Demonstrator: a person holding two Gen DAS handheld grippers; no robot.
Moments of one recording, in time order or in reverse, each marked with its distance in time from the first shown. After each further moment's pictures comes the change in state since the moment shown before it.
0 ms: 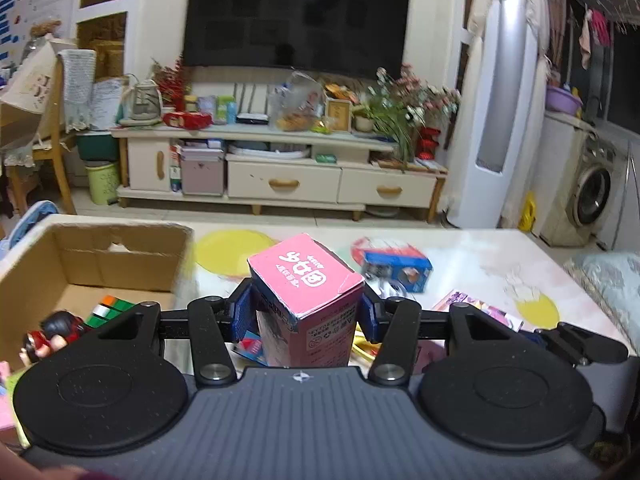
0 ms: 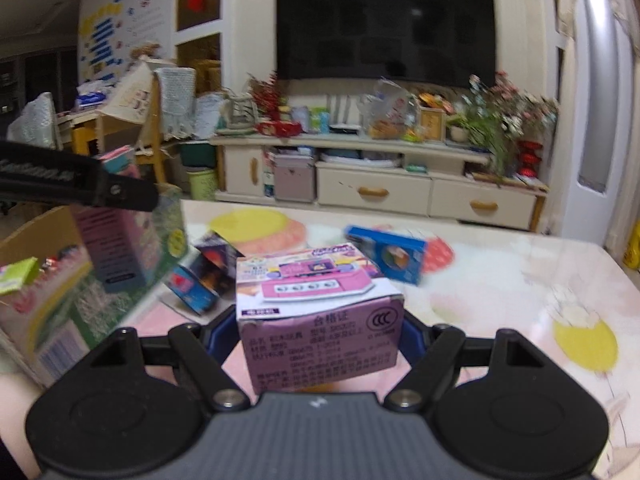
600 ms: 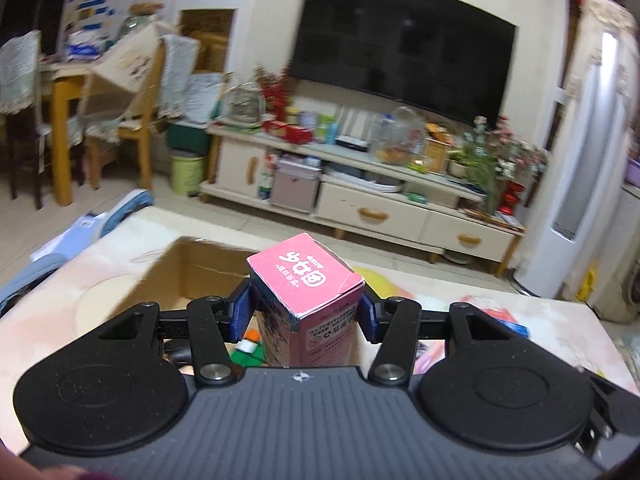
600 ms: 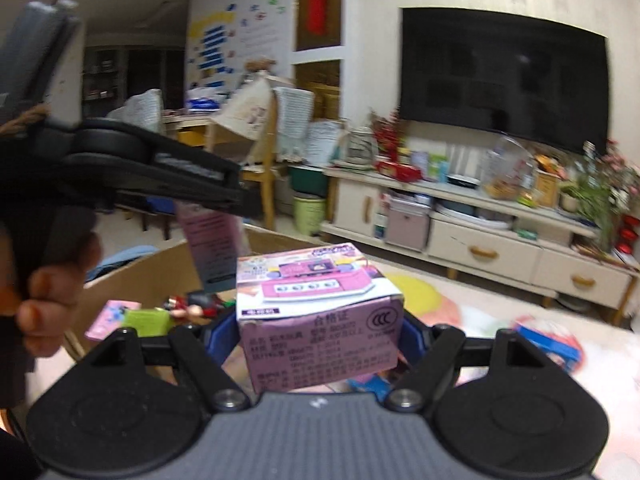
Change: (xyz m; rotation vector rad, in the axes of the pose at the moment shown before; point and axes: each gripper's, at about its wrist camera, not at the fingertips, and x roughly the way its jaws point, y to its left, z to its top) left arm -0.004 0.102 0.031 -0.215 -0.037 0.201; right arm 0.021 0.122 0.053 -0.177 -0.078 0.276
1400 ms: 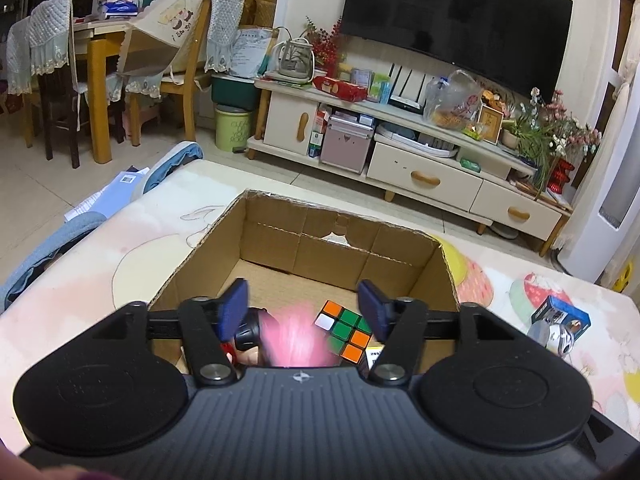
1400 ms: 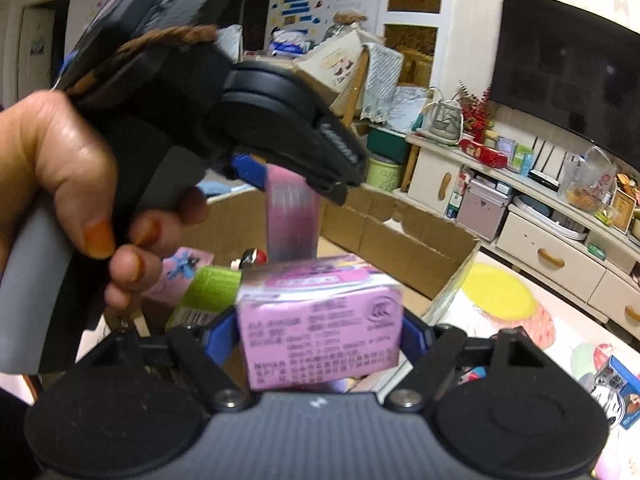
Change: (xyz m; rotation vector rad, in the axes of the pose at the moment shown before) left arm 0.012 0.013 -0.010 -0.035 0.126 0.121; right arm 0.055 0.058 -0.004 -0.165 0.147 0.140
